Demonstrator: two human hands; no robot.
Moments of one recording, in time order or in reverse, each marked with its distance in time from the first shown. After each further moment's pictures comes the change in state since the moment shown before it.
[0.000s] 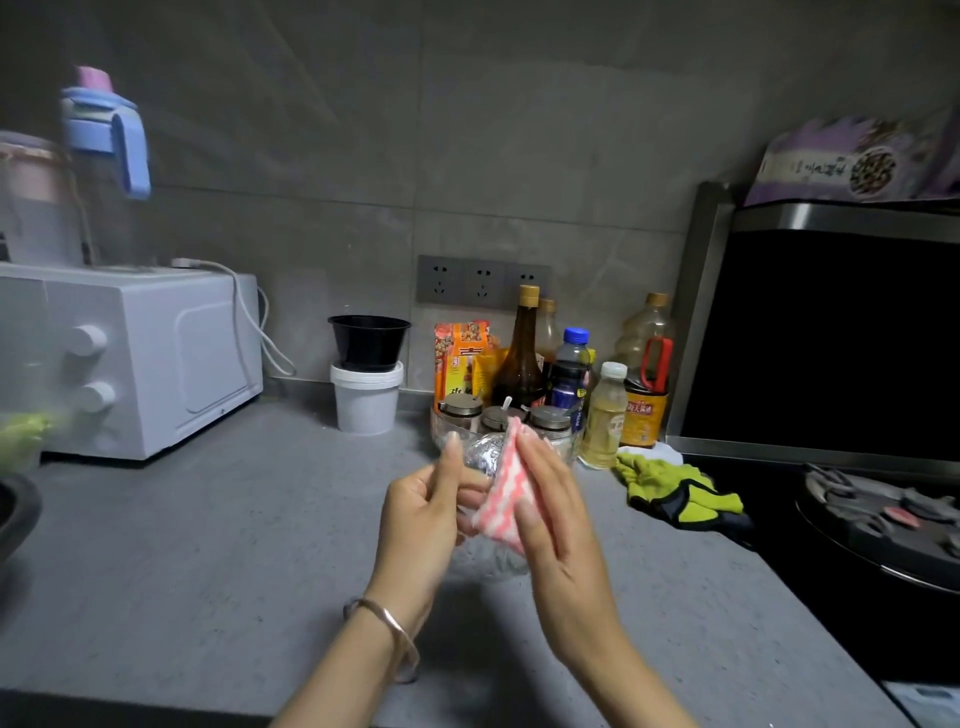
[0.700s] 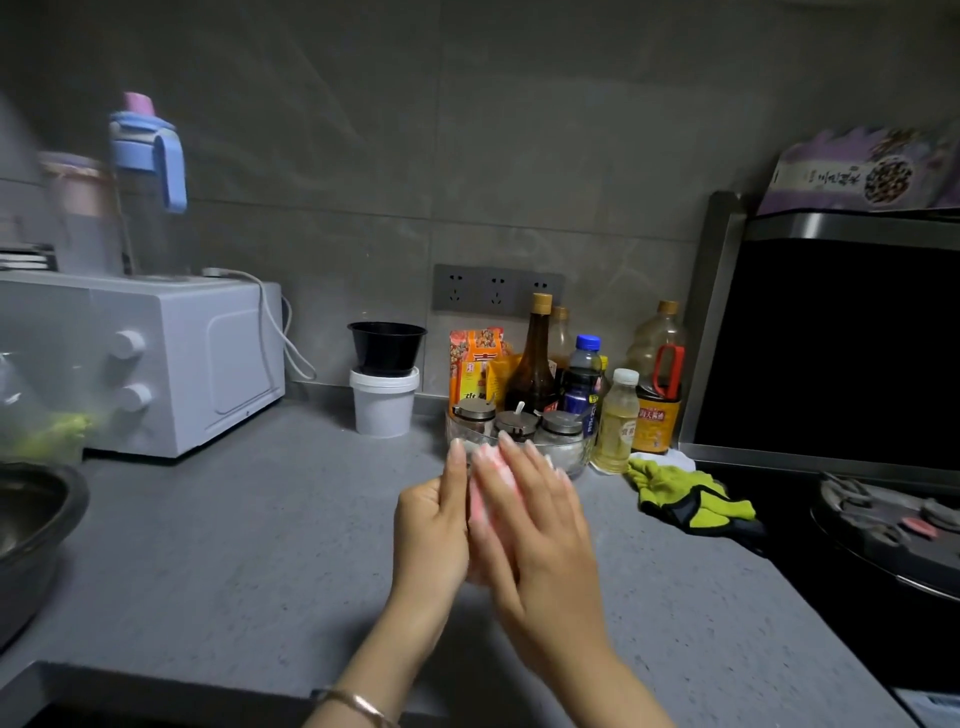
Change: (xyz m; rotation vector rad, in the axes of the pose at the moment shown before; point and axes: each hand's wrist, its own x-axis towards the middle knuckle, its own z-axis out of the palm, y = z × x) left_hand -0.013 0.002 -0.002 0.052 0.082 0.063; right_hand -0.007 -0.012 0.015 -0.546 0.007 -0.276
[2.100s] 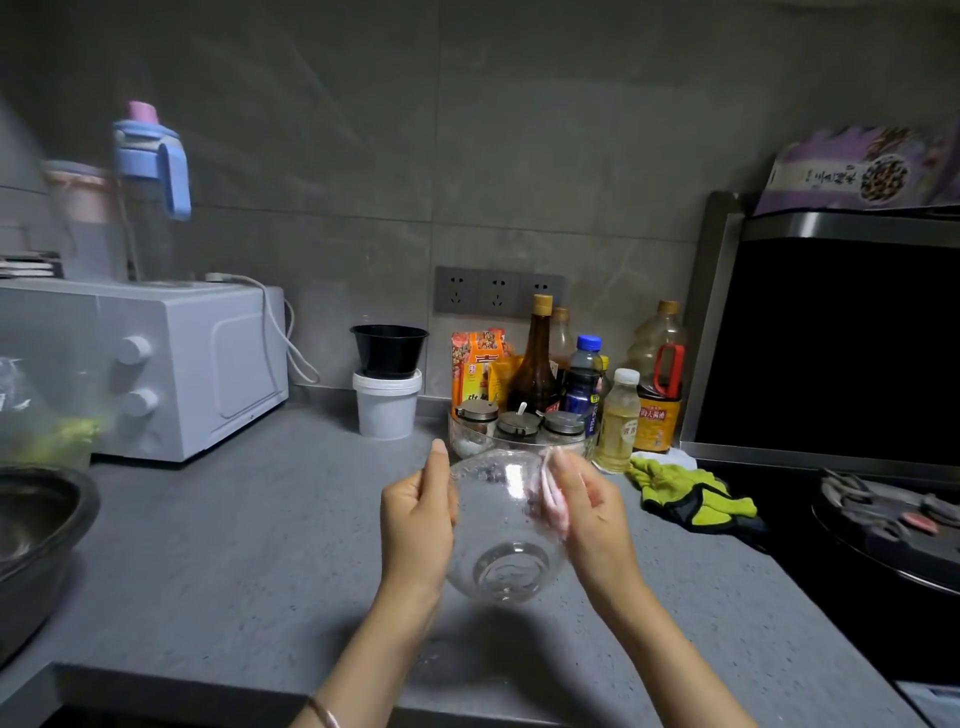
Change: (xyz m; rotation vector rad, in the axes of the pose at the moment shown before) left_hand 0.003 0.002 -0.011 -0.096 0.090 0.018; right_hand 0.028 0.024 -0.019 0.897 0.013 0.518
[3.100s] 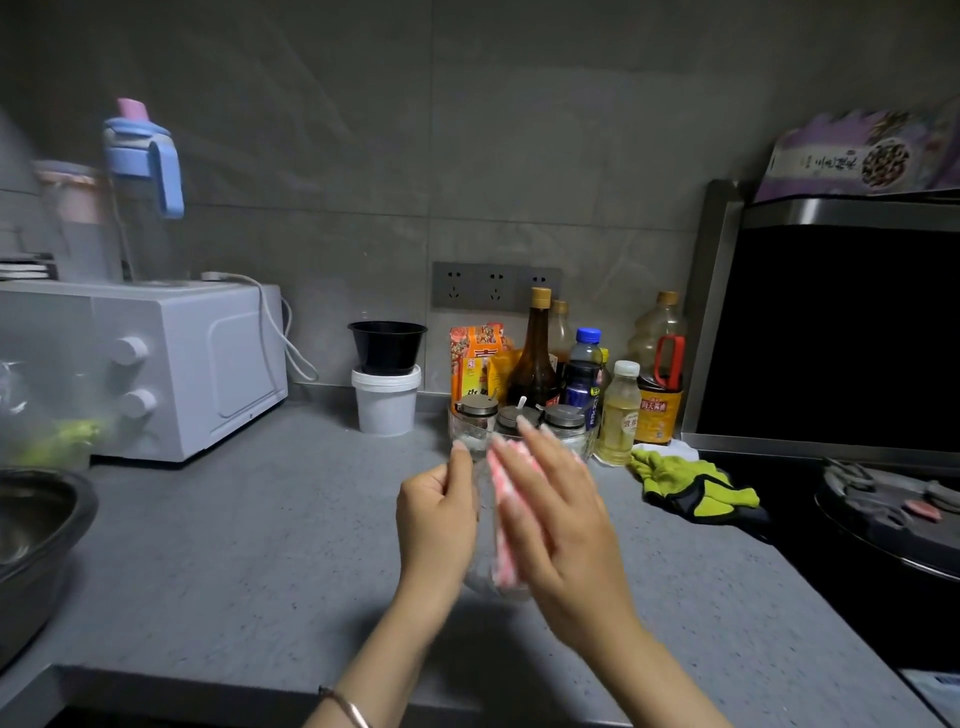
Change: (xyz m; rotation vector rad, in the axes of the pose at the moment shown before) left_hand 0.005 -0.011 0.011 0.184 -0.018 0.100; right_hand -0.023 0.007 0.009 -0.773 -0.057 -0.459
